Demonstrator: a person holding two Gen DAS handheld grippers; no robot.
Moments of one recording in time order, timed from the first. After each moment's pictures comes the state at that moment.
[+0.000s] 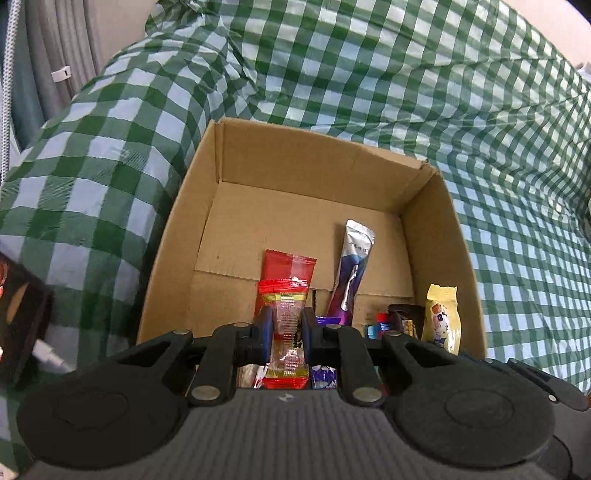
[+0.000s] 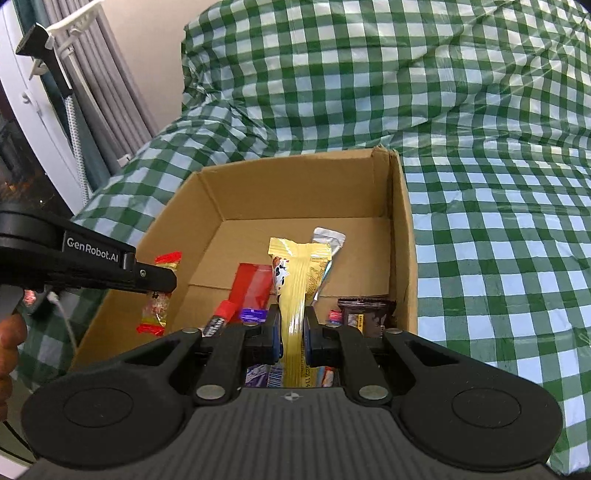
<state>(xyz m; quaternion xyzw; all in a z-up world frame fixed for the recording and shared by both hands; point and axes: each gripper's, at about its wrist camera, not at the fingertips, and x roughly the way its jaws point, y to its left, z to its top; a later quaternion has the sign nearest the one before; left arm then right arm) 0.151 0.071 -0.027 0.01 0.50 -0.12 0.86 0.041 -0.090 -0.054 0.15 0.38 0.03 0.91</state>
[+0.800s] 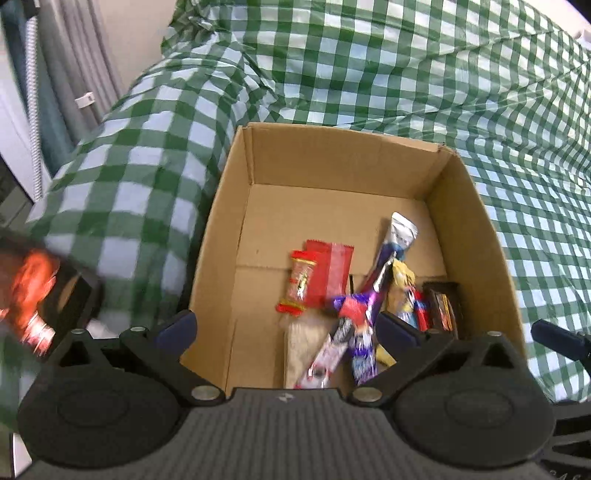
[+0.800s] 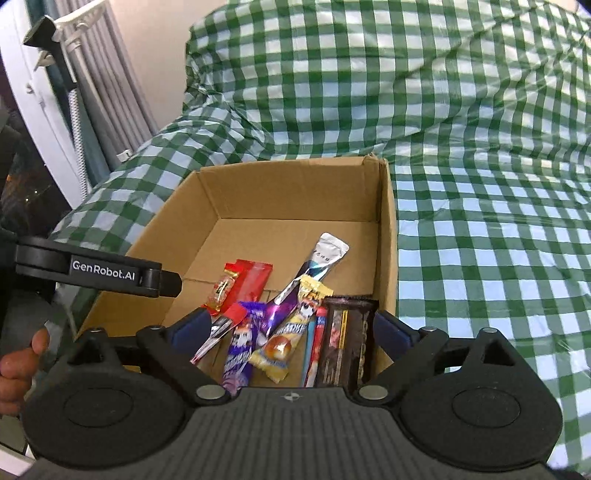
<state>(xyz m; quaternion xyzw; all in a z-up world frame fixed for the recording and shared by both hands) 0.108 0.085 -0.011 0.07 0.47 -0.08 0.88 0.004 -0.084 -0.029 0.13 0.37 0.03 0.92</state>
